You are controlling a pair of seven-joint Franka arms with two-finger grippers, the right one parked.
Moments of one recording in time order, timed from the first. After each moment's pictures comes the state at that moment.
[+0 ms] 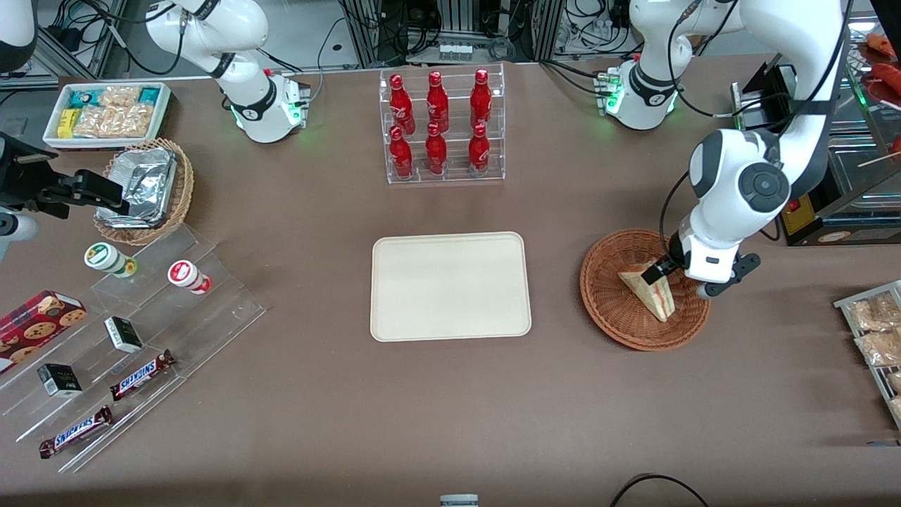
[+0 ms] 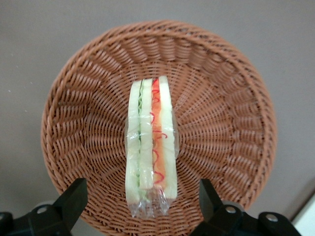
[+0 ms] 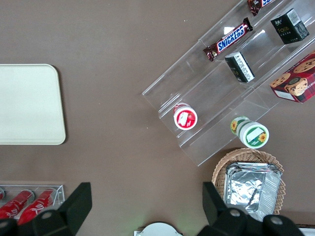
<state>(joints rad) -0.09 0.16 -0.07 -2.23 0.01 2.36 -0.73</state>
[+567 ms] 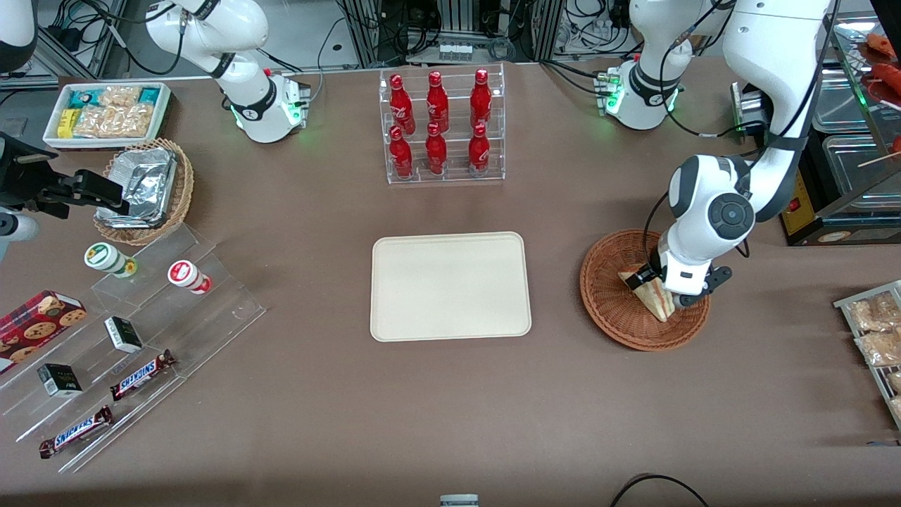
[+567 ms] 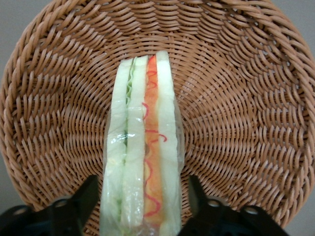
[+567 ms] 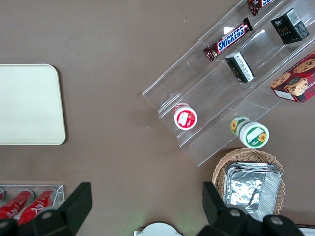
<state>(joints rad) -0.10 0.27 -0.07 -2.23 0.01 2.42 -0.74</state>
